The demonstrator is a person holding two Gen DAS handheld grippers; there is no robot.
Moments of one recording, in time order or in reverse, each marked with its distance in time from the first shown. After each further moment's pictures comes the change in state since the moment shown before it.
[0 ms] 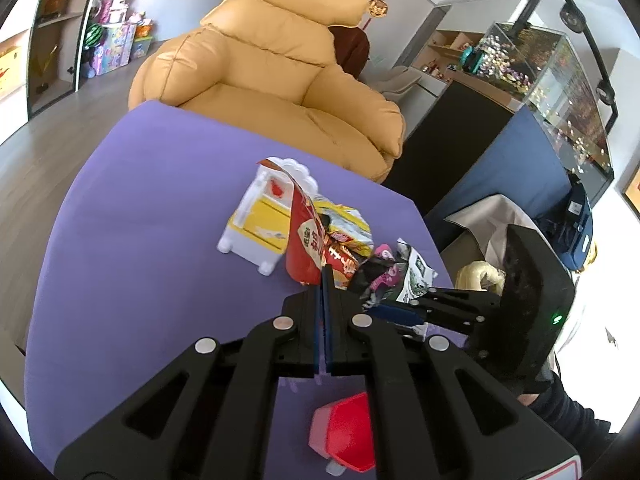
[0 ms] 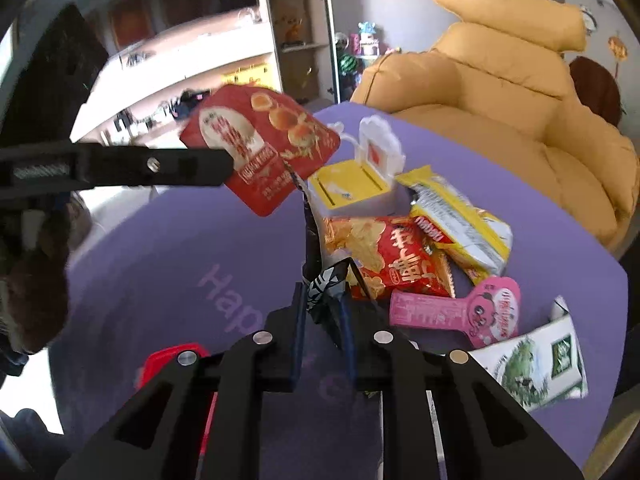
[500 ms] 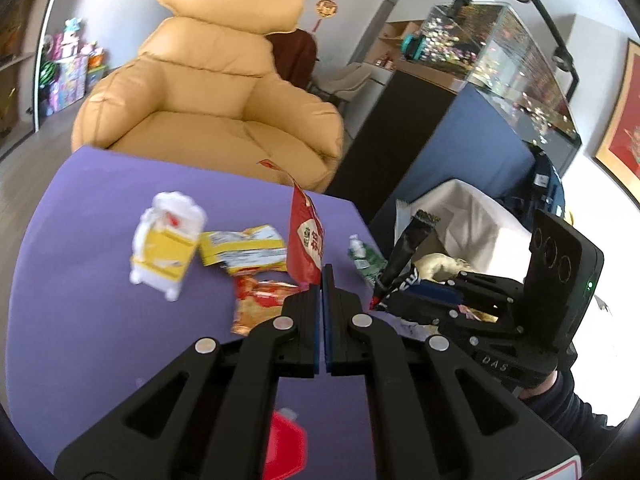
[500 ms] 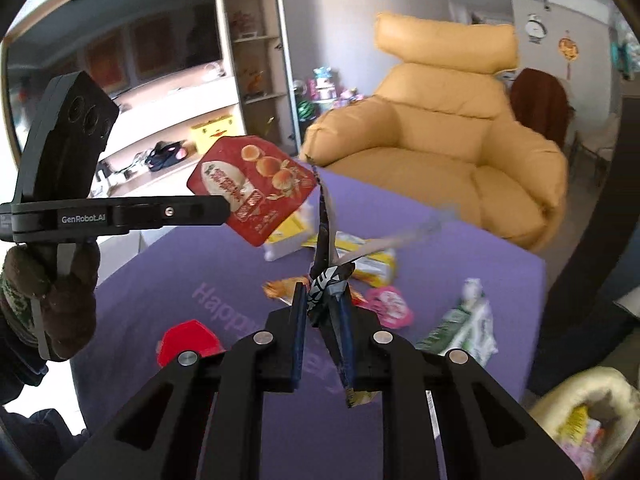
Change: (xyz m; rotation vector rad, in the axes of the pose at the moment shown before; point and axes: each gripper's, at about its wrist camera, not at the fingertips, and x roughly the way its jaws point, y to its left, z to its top) left arm 0.005 -0.088 0.012 0.139 -0.014 -0.102; right arm -0.129 -0.030 -0.027 0.087 -0.158 -0.122
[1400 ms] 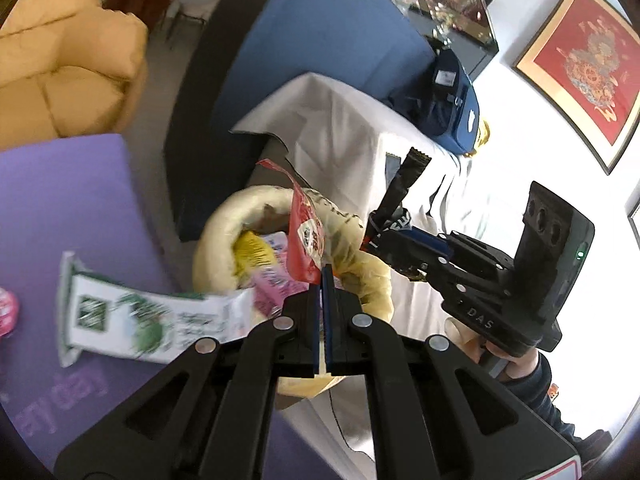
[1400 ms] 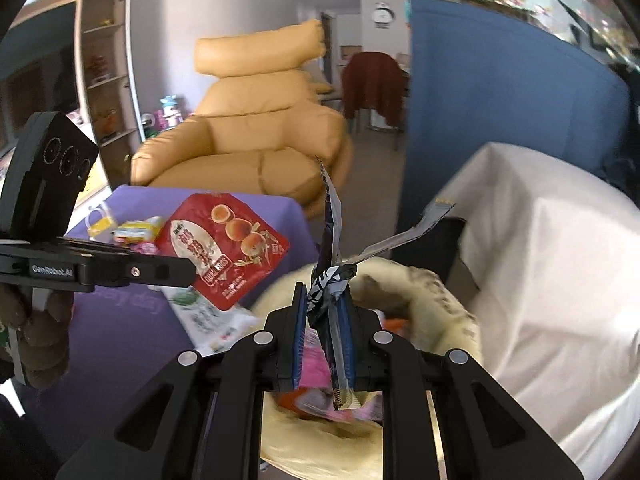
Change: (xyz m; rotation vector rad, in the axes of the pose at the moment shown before) left arm 0.190 -0.215 -0.028 0.161 0.308 -0.397; right arm -0.161 -0.178 -0.114 0.276 -0.044 -0.458
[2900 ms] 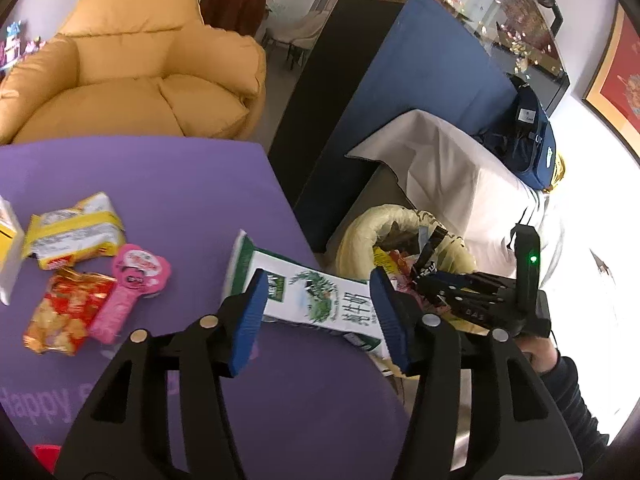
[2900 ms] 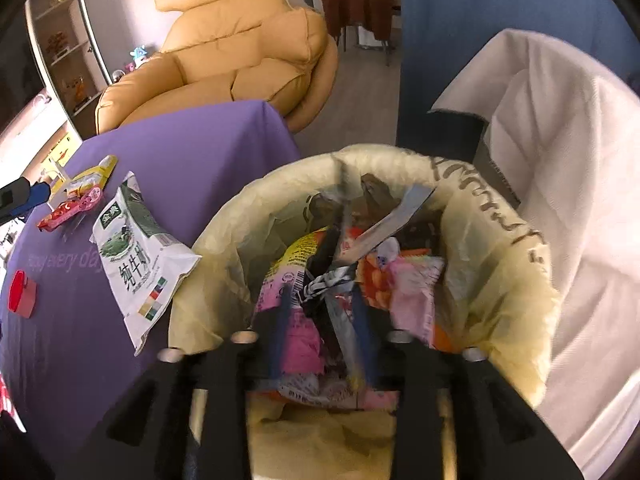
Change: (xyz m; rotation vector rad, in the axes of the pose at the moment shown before) left arm -0.085 0.068 -0.031 -0.090 -0.128 0.322; right arm 0.097 -0.004 -0.027 0.073 0.285 -0.003
